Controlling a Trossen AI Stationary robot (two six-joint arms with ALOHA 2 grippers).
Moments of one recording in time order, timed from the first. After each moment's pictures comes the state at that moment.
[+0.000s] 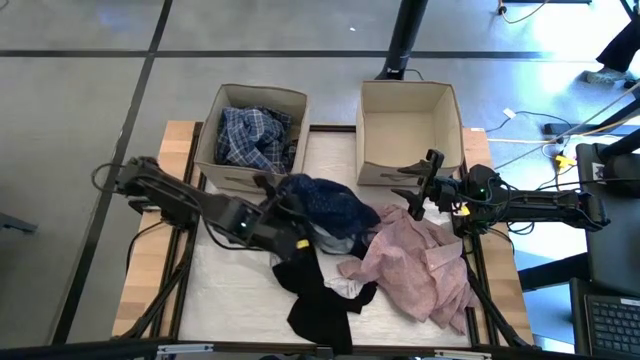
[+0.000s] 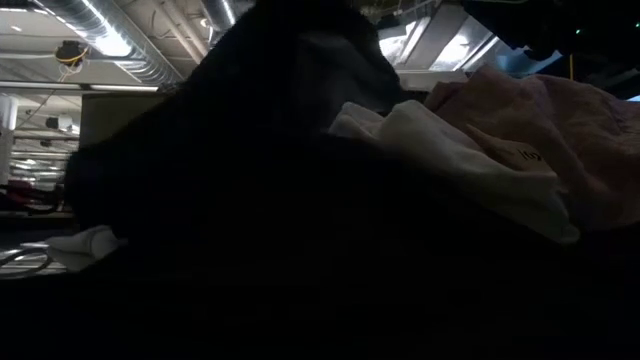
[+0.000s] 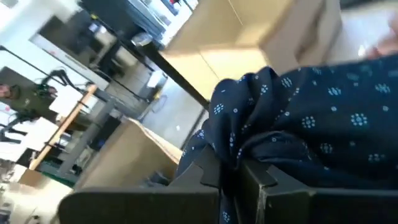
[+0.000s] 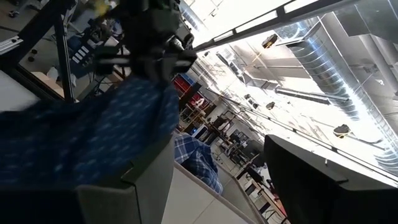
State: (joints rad) left arm -0.38 1.57 1.47 -0.86 -1.20 -0.25; right arm -0.18 0.61 0.27 0.65 -0.17 -0.75
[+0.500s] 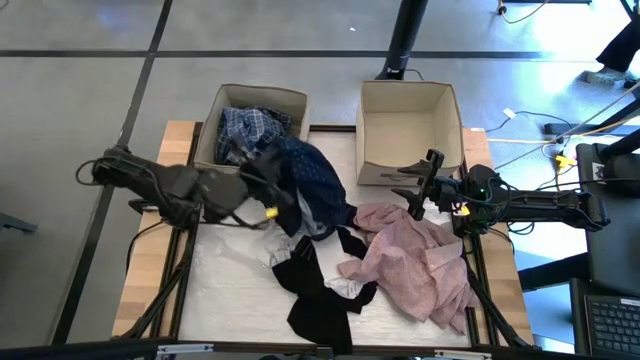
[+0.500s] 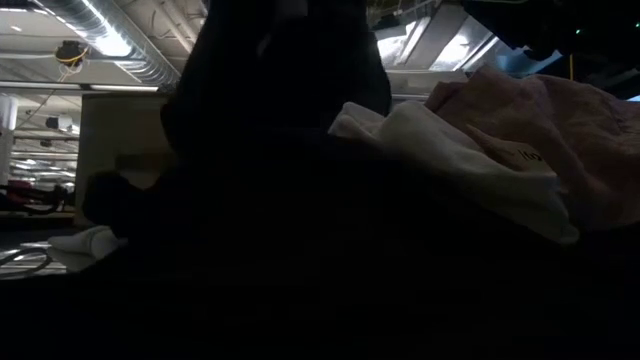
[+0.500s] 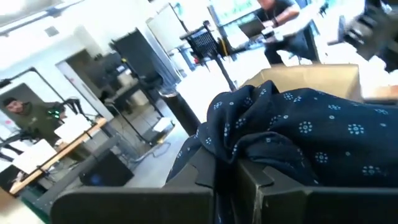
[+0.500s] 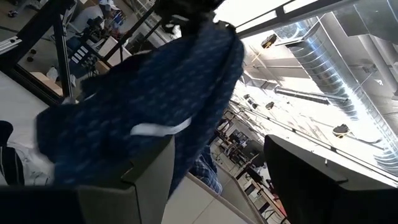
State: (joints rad) left arm -0.33 1.33 1.47 -0.37 -1.25 0.26; right arm -0.18 0.61 0.27 0.65 -0.17 -0.75
